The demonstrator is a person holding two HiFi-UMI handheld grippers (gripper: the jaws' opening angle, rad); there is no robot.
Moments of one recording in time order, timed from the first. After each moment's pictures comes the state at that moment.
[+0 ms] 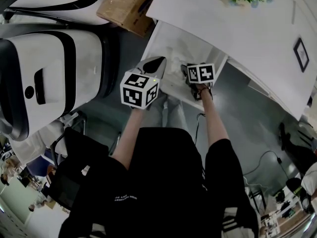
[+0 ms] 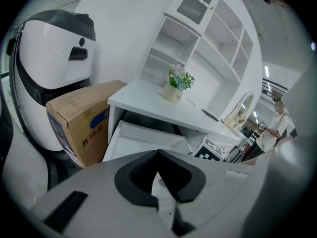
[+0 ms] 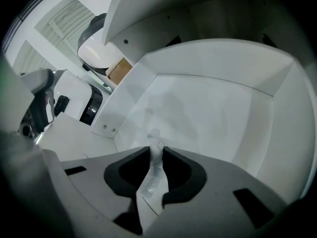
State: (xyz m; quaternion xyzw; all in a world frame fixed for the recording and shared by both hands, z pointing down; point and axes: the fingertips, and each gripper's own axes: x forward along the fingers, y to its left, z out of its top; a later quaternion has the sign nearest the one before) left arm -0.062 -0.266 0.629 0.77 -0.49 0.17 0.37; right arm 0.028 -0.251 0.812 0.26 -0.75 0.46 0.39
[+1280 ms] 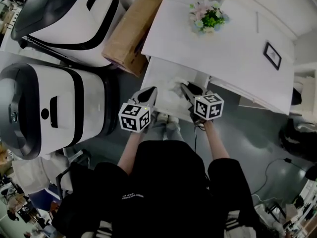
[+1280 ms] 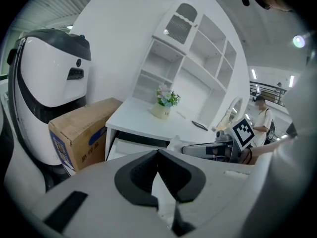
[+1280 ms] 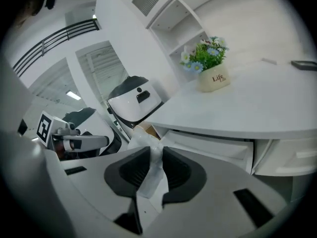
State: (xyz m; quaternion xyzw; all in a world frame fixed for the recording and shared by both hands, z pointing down) left arm -0.067 -0.238 0.559 0.81 -0.49 0.12 0.31; right arm 0.053 -0.276 0.605 0.34 -0.86 0.35 0.16
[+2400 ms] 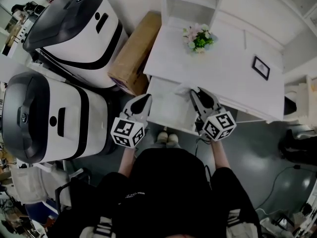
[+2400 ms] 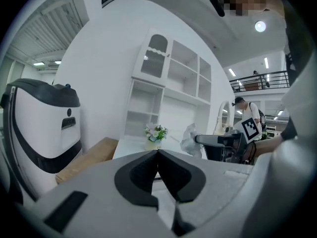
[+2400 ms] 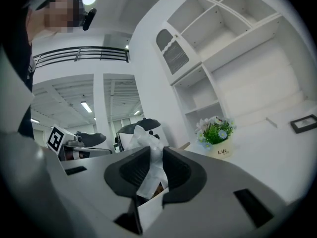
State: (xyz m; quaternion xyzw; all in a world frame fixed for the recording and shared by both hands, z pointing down) left arm -0.078 -0.231 0.418 0.85 -0.50 0.05 0.14; right arm 0.086 -0.273 0.418 0.38 -0.91 0.16 -0.01
